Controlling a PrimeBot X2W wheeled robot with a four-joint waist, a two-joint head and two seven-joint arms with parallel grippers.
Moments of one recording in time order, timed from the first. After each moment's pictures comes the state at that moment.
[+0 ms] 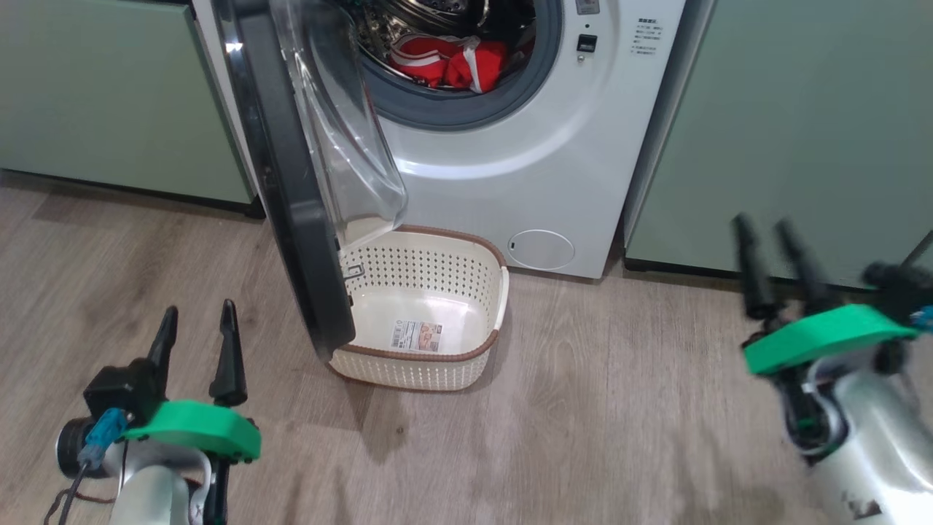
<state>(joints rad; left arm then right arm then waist) -0.13 0.05 0.18 0.37 -0.16 -0.12 -0.26 -0.39 -0.28 0.35 0.50 0.85 0.13 -0.25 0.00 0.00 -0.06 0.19</state>
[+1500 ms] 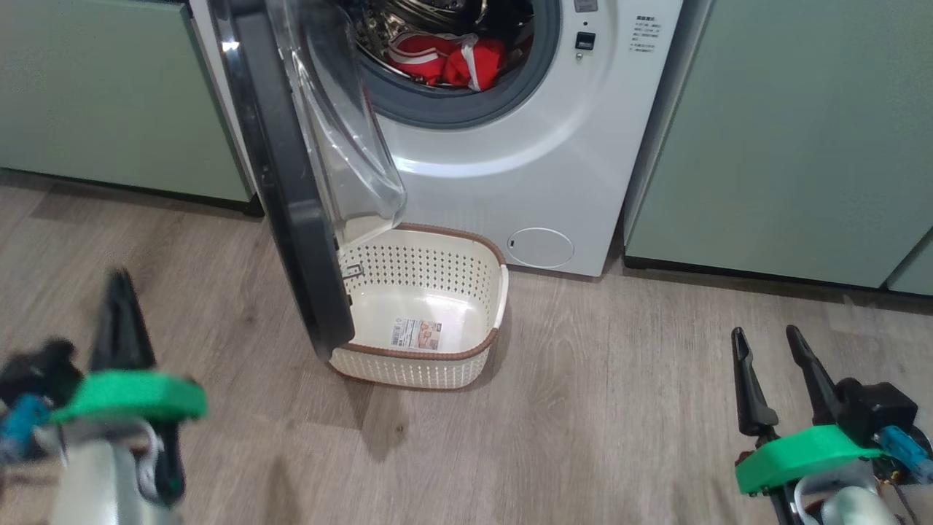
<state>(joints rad) -0.17 0.04 0.32 0.31 -0.20 -0.11 -0.26 -0.08 -0.12 0.06 0.33 0.24 0.13 -0.26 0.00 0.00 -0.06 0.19</state>
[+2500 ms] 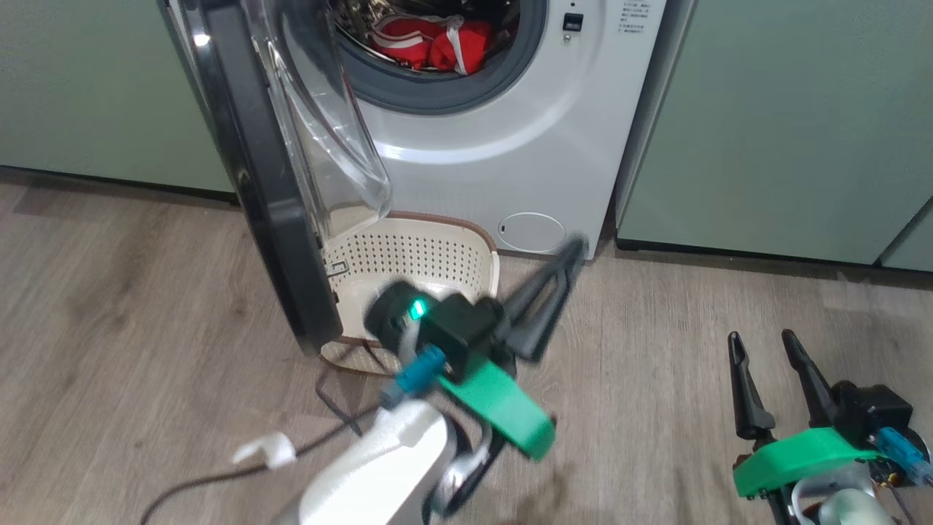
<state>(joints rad) -0.43 0.04 -0.69 0.04 -0.42 0.08 -0.15 -0.08 -0.12 0.07 0.35 0.25 0.13 -0.26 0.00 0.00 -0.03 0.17</state>
